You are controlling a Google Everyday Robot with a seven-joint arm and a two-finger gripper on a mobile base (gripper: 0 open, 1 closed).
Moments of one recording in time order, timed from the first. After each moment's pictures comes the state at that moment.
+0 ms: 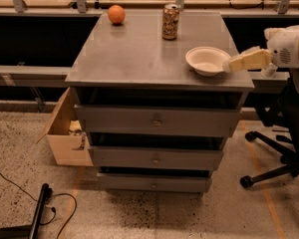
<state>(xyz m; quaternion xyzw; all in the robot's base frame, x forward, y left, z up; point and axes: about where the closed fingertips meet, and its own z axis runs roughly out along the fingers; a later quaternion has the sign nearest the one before) 0.655 -0.262 0.947 -0.34 0.78 0.10 0.52</state>
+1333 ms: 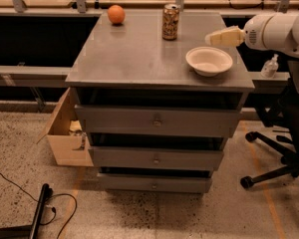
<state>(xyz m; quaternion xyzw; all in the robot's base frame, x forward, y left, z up) 0.759 -0.256 0.961 -0.22 0.78 0.07 0.59</state>
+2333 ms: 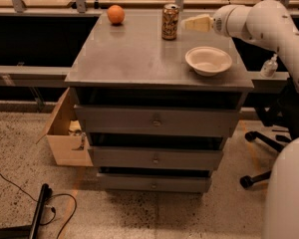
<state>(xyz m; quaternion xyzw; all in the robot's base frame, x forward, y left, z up) 0.863 -0.200 0.958 -0.20 0.75 0.10 0.62</state>
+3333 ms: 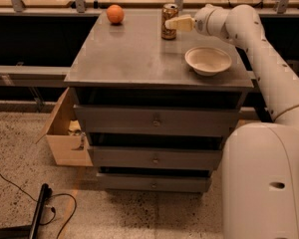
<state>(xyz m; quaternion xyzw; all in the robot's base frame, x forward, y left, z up) 0.928 -0.151 0.938 -0.24 0.72 0.13 0.64</state>
